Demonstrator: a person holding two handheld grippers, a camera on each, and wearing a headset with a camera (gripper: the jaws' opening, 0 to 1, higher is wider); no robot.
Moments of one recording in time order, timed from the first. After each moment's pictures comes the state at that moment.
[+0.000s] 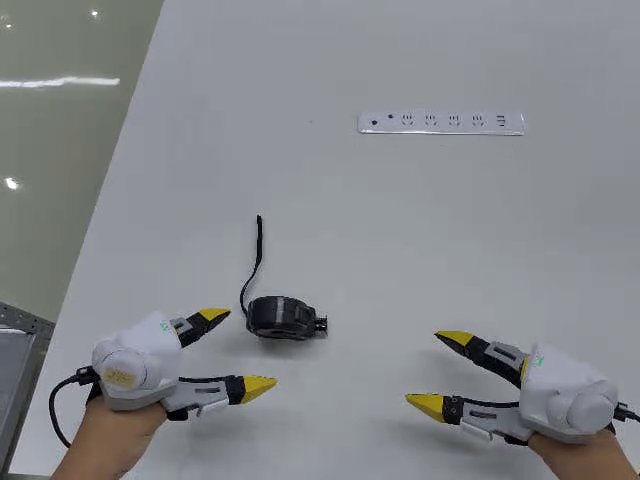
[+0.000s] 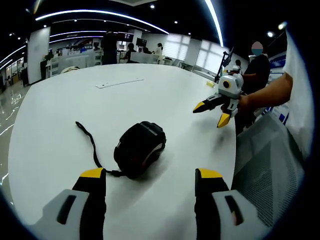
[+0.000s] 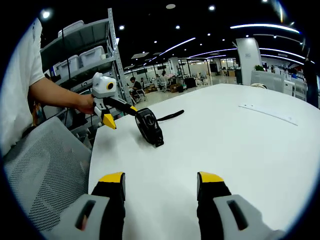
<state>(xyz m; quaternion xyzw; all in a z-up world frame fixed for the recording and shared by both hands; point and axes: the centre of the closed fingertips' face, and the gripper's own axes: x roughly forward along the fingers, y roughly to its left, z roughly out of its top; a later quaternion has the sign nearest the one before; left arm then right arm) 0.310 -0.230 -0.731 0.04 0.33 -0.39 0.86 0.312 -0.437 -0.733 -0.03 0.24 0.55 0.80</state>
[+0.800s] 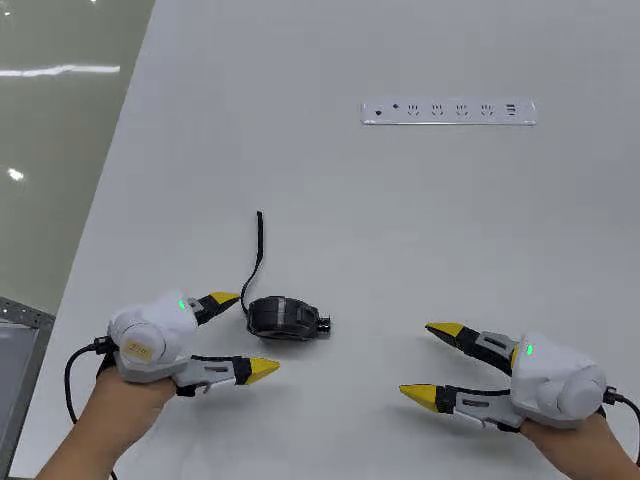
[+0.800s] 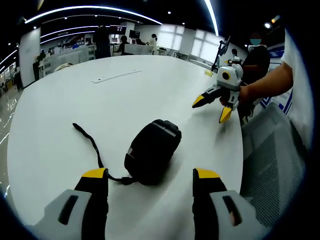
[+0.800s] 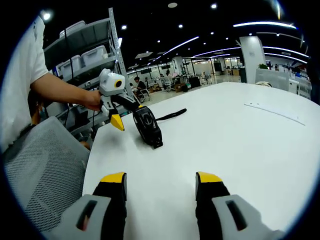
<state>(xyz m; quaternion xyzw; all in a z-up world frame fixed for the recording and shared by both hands) 0.334 -0.229 -0.747 0.08 0.35 -0.40 0.84 0.326 -0.422 -0.746 -0.03 0.24 0.57 0.79</state>
